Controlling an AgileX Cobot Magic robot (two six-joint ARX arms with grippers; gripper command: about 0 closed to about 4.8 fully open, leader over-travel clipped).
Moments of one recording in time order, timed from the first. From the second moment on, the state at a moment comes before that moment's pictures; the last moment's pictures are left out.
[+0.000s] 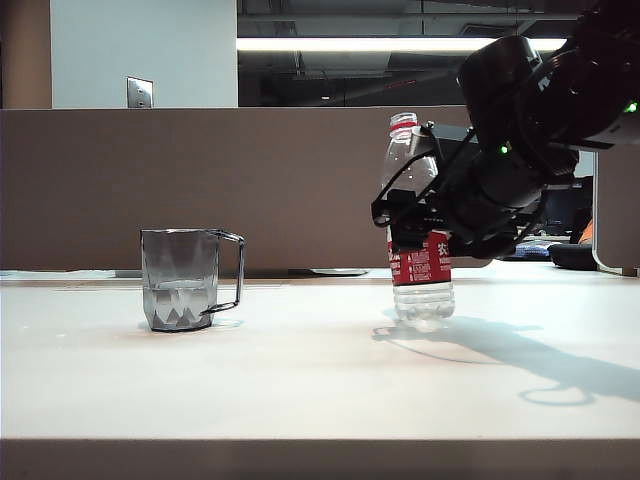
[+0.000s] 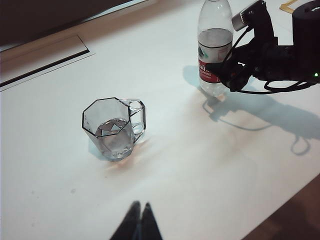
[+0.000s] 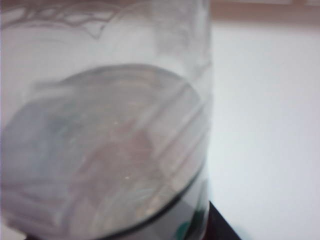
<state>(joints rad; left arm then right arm) -0.37 0.70 1.09 -0.86 0.17 0.14 0.41 1.79 0.86 0.56 0.16 0.12</state>
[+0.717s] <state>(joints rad) -0.37 0.70 1.09 -0.86 0.17 0.14 0.42 1.78 0.77 0.66 0.16 0.12</state>
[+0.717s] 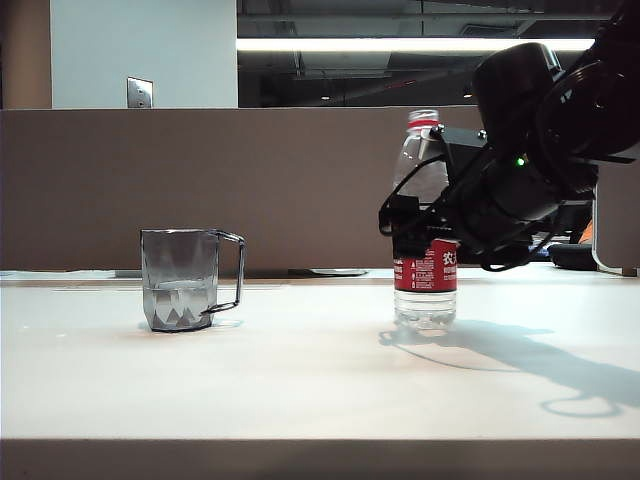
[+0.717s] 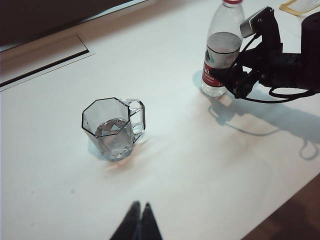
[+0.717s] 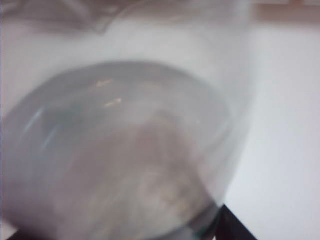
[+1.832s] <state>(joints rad) -0.37 0.70 1.09 -0.88 0.17 0.15 0.42 1.26 0.77 0.10 0.13 0.07</state>
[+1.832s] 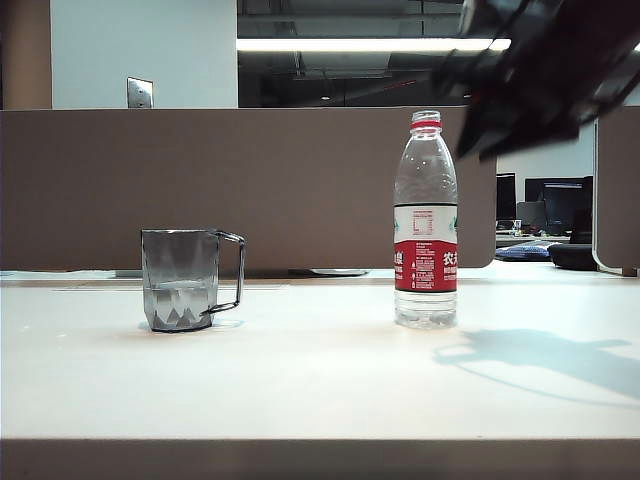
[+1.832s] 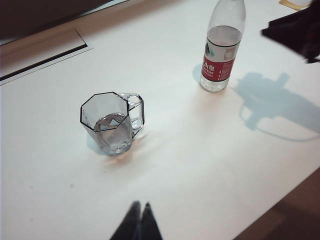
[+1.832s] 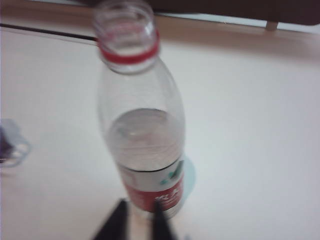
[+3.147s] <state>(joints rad) -0.37 0.12 0.32 -0.33 0.12 0.02 0.42 0.00 0.50 -0.57 0.19 0.07</state>
